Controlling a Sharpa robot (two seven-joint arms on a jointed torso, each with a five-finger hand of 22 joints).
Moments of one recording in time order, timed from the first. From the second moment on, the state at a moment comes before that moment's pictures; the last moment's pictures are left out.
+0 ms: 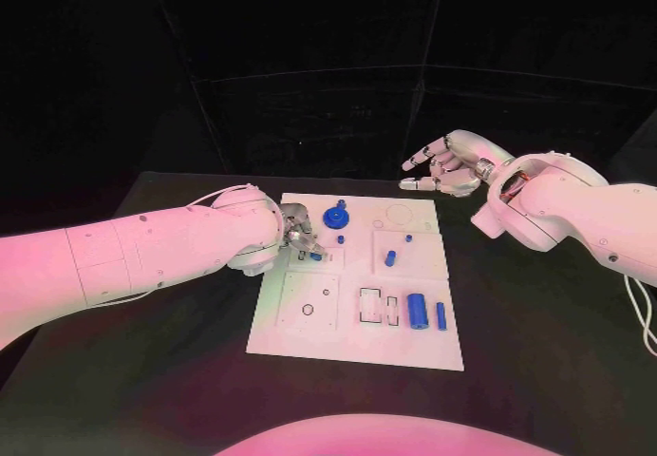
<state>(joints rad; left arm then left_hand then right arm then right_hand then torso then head) 1.26 -0.67 -0.13 1.42 -1.09 -0.02 -0.59 1.14 -0.07 0.55 0.07 0.08 0.91 0.05 0.58 0.66 1.35 -0.03 1.21 1.18 1.47 -0.09 1.57 1.31 0.08 1.47 0.02 1.33 1.28 1.30 -0.80 -0.02 1.45 -1.01 -0.28 -0.02 1.40 -0.04 -0.11 0.27 0.24 0.85 0.17 0.15 0.07 1.27 0.08 1.19 1.18 1.47 0.01 1.47 1.31 0.09 1.39 0.10 1.36 1.11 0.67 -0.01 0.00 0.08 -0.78</state>
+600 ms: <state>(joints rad) 1.27 -0.64 -0.12 1.38 -1.09 0.03 -0.61 1.00 -0.07 0.63 0.03 0.08 0.94 0.03 0.59 0.67 1.37 -0.04 1.23 1.21 1.47 -0.09 1.57 1.31 0.08 1.47 0.02 1.35 1.30 1.30 -0.80 -0.02 1.45 -1.01 -0.28 -0.02 1.41 -0.04 -0.11 0.27 0.24 0.85 0.17 0.15 0.07 1.27 0.08 1.19 1.17 1.47 0.01 1.47 1.31 0.09 1.39 0.10 1.35 1.11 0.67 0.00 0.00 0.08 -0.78</state>
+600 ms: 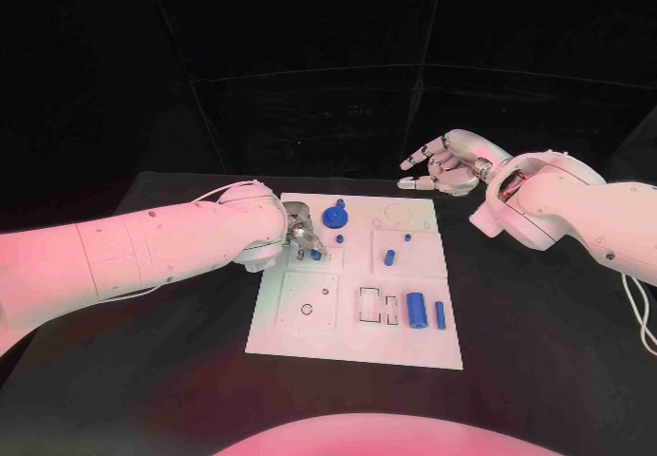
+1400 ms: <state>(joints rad) 1.26 -0.62 -0.13 1.35 -1.09 0.06 -0.62 0.90 -0.09 0.38 0.13 0.07 0.96 0.03 0.59 0.67 1.38 -0.04 1.25 1.23 1.47 -0.10 1.57 1.31 0.06 1.47 0.02 1.37 1.31 1.30 -0.78 -0.02 1.44 -1.01 -0.27 -0.02 1.41 -0.04 -0.12 0.27 0.24 0.85 0.17 0.15 0.07 1.27 0.08 1.19 1.17 1.47 0.01 1.47 1.31 0.09 1.38 0.10 1.35 1.11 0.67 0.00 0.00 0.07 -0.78</state>
